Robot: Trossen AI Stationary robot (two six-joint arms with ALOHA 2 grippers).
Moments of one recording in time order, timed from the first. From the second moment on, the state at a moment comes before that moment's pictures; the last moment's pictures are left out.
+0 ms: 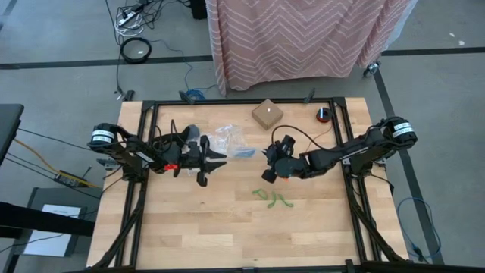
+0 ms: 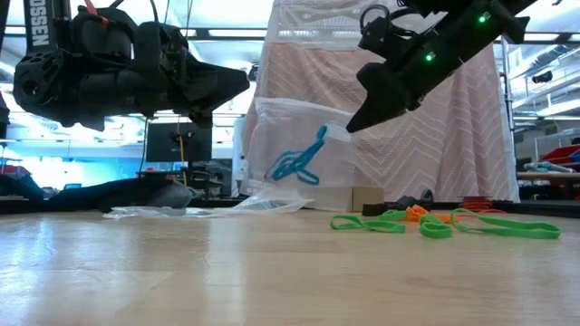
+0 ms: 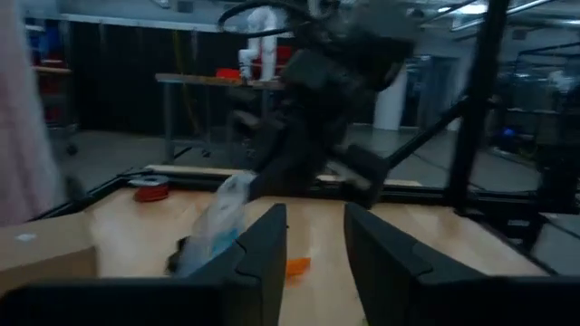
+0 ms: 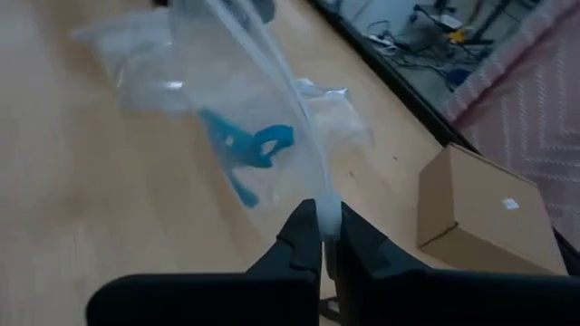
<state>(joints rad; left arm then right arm) 0.05 1.61 0.23 1.53 0.03 -0.08 0.20 1.49 0.79 -0.02 0.79 0.26</state>
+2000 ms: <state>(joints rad) -0.16 1.61 0.67 0.95 -0.85 0.55 0.11 1.65 0.84 0.86 0.73 0.68</state>
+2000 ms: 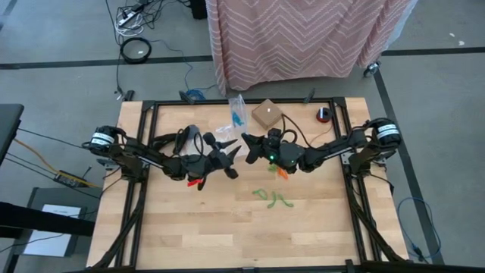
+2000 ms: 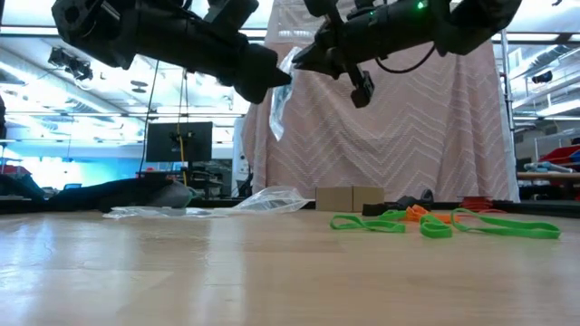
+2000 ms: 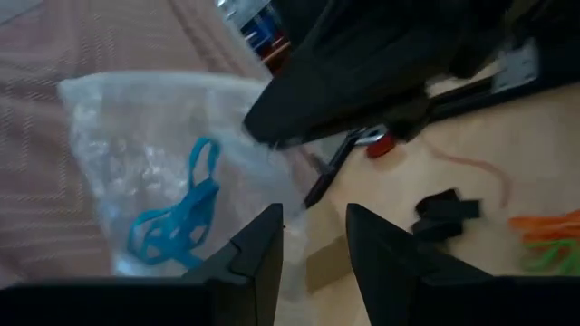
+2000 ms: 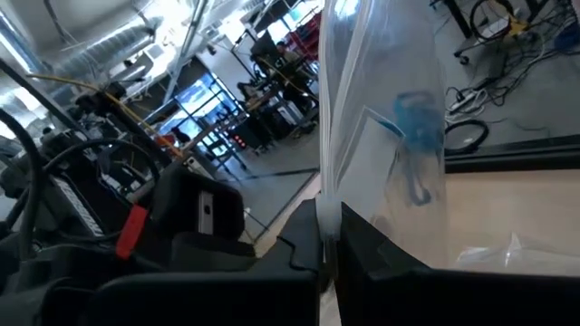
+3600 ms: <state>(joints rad) -0.22 1.74 0.79 1.17 -1.06 0.79 0.12 1.65 0.87 0.84 0.61 0.71</state>
